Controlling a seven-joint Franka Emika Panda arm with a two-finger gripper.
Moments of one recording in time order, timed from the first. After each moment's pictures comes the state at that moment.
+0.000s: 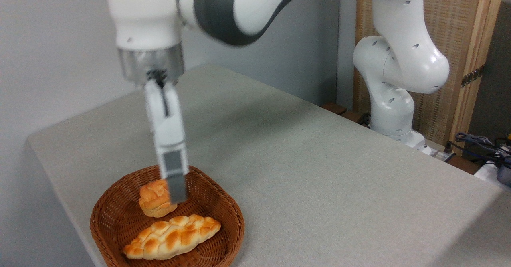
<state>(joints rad) -0.04 0.15 0.05 -1.61 -0.02 1.90 1.11</state>
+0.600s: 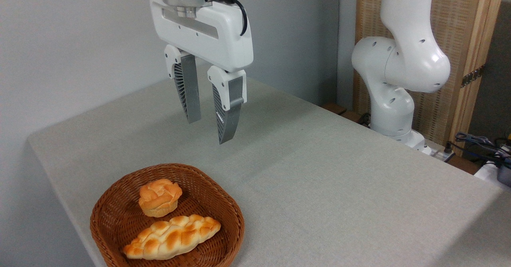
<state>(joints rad) 0.02 -0.04 0.02 -1.62 -0.05 1.68 0.78</state>
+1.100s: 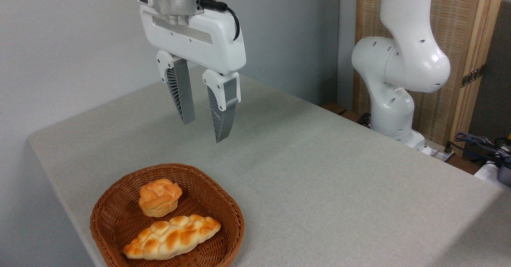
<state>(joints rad) 0.02 -0.02 -0.02 -1.63 -0.05 1.67 0.66</state>
